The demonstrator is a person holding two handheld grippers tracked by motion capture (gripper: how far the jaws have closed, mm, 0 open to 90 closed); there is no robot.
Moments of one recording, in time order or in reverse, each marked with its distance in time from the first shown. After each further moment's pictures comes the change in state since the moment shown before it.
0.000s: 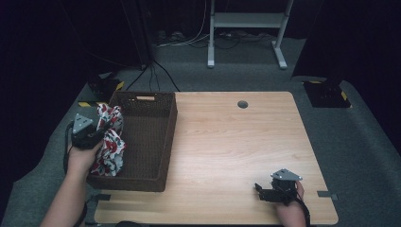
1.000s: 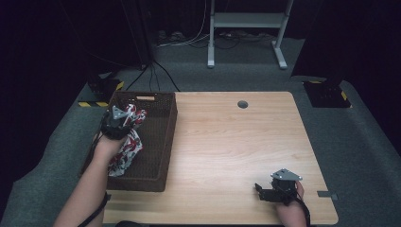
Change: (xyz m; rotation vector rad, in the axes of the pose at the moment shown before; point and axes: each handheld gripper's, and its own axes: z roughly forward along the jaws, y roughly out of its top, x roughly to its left) left arm -0.057 0.024 0.069 0.259 -0.024 0.138; right arm 0.000 0.000 0.000 0.000 0.000 0.000
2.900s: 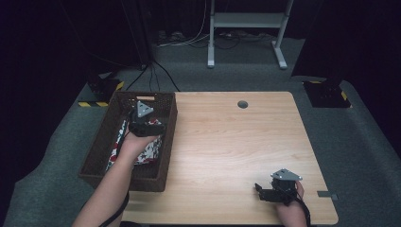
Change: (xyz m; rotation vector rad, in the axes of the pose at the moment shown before) left arm -0.071 0.047 -0.004 -0.187 -0.096 -0.041; right arm 0.000 0.000 0.000 0.000 0.000 0.000
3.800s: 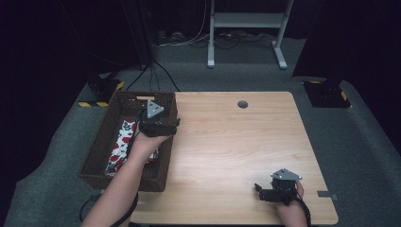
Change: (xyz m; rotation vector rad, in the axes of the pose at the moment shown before) left arm -0.036 0.020 -0.003 -0.071 -0.052 0.002; right arm 0.000 0.000 0.000 0.004 0.009 0.001
